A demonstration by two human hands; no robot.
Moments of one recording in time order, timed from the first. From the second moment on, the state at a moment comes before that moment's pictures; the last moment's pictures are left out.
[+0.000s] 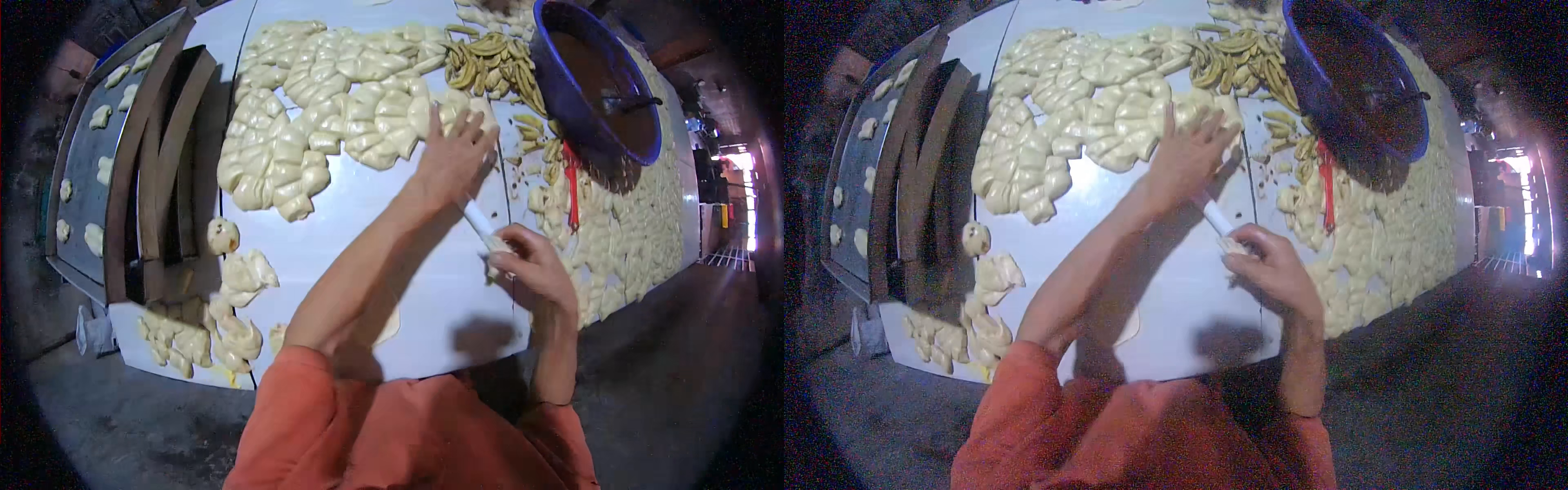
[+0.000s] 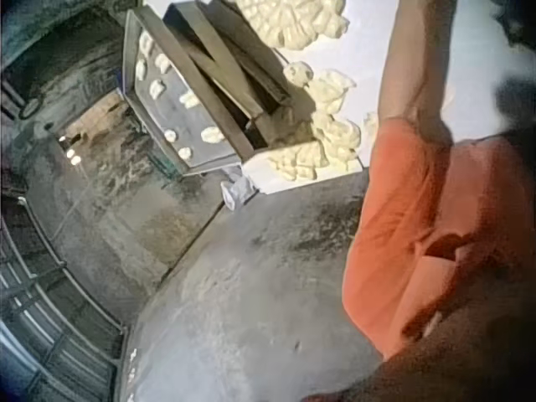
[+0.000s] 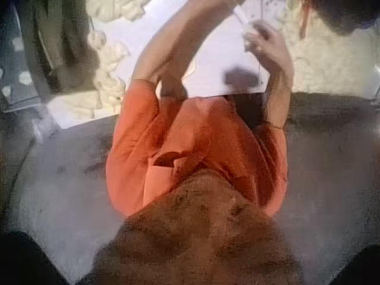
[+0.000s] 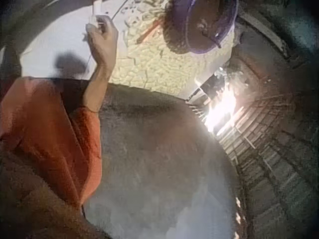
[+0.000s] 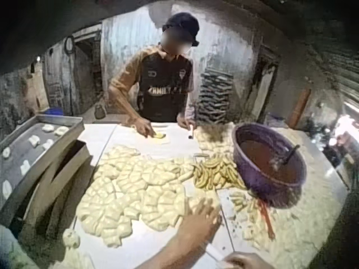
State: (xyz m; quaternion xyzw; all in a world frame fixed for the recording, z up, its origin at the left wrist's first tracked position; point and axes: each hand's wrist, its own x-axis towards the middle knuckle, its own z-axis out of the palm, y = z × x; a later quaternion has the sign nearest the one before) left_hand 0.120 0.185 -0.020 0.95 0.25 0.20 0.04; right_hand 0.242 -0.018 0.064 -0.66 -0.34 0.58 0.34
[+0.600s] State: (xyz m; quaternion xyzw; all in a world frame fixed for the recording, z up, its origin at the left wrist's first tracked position) left_hand 0.022 -0.026 0.020 0.88 0.39 0.17 0.21; right_hand 0.215 -0.032 0.009 -0.58 -0.76 0.11 0.29
